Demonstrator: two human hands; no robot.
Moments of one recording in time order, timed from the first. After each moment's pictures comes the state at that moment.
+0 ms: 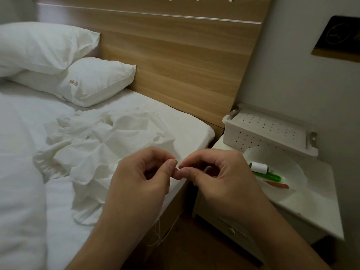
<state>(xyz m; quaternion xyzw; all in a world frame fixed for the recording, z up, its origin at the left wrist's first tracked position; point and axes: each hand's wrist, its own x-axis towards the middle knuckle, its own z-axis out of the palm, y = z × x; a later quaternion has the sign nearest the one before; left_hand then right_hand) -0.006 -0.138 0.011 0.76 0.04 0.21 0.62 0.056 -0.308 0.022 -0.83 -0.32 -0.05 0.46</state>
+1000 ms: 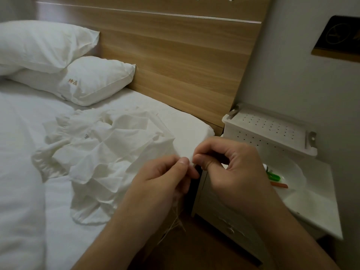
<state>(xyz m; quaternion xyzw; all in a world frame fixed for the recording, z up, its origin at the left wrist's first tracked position) -0.002 -0.154 0.015 0.69 0.03 0.05 0.72 0.057 -0.316 0.038 -0.81 -0.33 -0.13 0.46</state>
